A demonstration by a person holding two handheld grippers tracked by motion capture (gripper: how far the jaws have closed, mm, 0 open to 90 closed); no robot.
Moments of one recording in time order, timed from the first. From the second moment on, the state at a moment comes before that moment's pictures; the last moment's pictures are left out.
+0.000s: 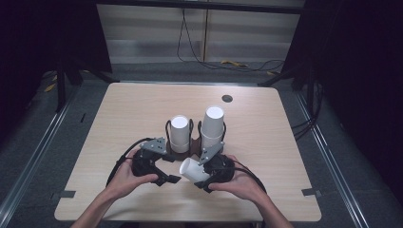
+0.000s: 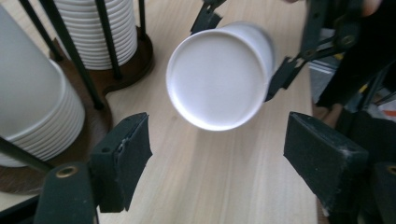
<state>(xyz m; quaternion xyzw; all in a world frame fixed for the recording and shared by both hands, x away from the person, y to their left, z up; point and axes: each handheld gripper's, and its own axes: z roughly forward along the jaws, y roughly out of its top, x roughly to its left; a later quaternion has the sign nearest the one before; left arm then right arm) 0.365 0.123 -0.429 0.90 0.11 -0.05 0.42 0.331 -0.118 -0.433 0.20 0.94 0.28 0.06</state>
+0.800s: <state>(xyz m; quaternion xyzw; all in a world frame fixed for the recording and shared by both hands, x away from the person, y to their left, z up) 0.362 0.111 -0.433 0.92 0.09 -0.05 0.37 0.330 -0.101 -0.439 0.17 0.96 0.24 0.04</state>
